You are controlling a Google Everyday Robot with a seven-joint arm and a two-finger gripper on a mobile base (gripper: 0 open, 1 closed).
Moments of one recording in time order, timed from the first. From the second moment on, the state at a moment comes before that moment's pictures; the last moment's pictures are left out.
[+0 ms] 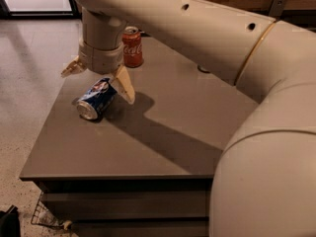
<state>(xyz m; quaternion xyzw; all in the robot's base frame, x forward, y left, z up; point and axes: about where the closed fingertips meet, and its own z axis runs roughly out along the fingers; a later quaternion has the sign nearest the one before) 0.572 0.148 0.859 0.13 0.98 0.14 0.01</state>
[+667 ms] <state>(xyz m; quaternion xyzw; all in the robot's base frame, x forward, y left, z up) 0.573 0.168 0.850 0.11 0.98 0.14 0.01</state>
